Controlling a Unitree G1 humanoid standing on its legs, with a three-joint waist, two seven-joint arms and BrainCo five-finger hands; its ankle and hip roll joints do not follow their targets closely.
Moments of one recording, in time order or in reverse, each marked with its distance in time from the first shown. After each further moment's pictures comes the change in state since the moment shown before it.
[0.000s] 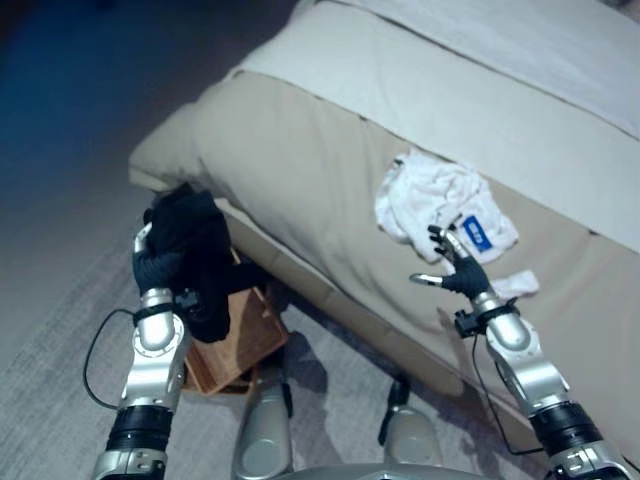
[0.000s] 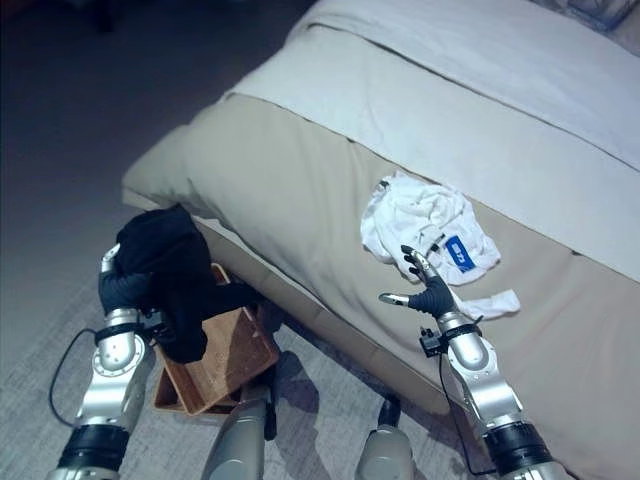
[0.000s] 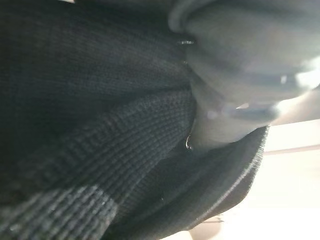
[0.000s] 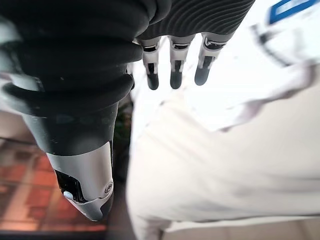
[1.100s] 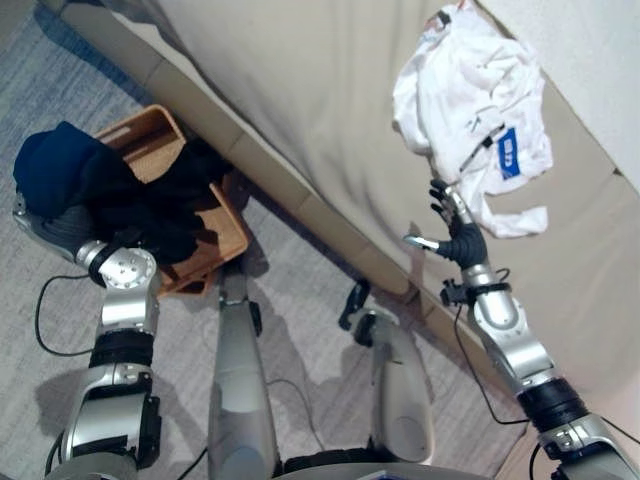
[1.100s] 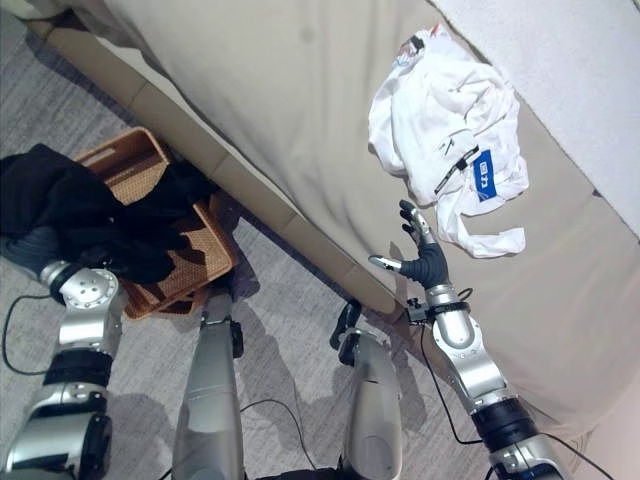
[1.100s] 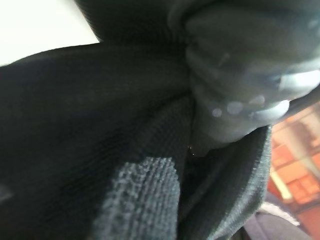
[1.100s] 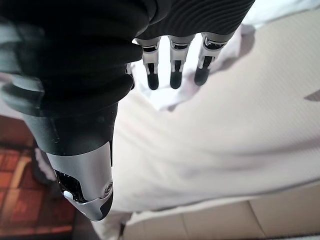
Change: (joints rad) left arm -0.391 0.228 0.087 0.438 -0.061 0.034 0.528; right arm -0.143 -0.023 0.096 -0.091 0.127 -0.125 -0.173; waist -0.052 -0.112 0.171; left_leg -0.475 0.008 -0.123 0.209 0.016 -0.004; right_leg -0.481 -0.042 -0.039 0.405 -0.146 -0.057
